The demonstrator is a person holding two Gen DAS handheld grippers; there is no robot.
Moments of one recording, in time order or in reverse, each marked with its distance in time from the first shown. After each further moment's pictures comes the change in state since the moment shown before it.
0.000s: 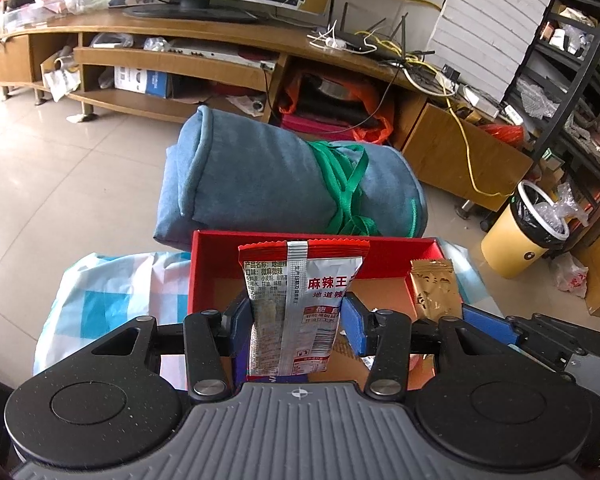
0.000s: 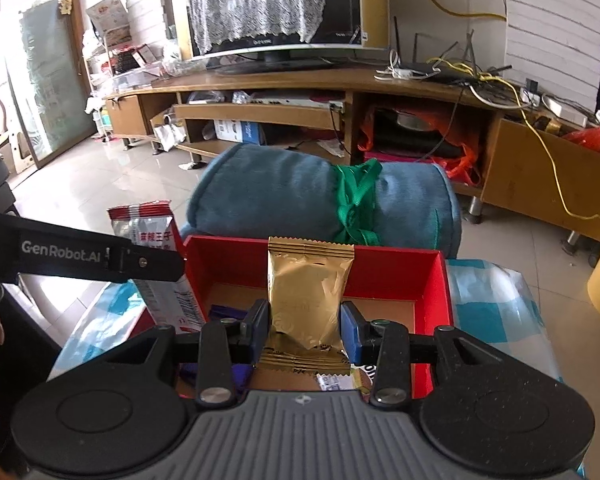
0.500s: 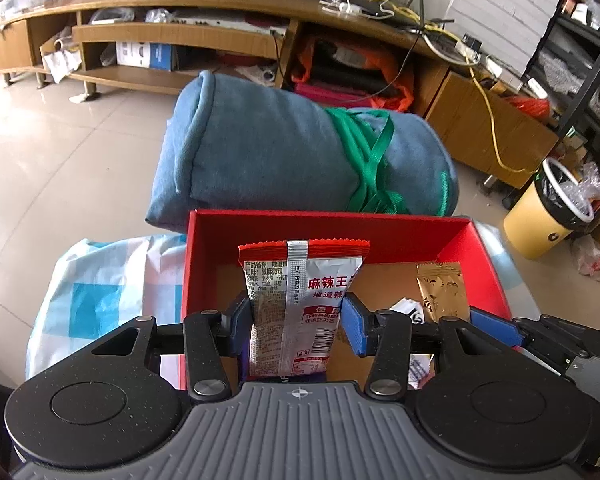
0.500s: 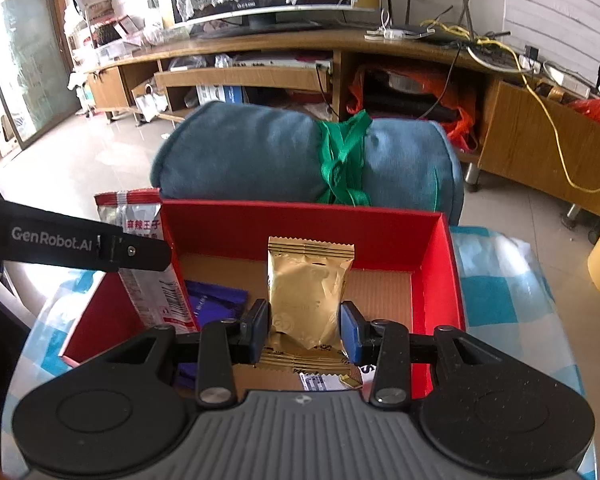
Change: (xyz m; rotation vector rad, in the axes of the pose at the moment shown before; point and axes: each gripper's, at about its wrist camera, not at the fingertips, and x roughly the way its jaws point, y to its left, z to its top) left arm 0.046 0.003 0.002 0.009 0.085 0.047; right arm 0.048 -0.013 -0.009 0.008 0.100 -0.028
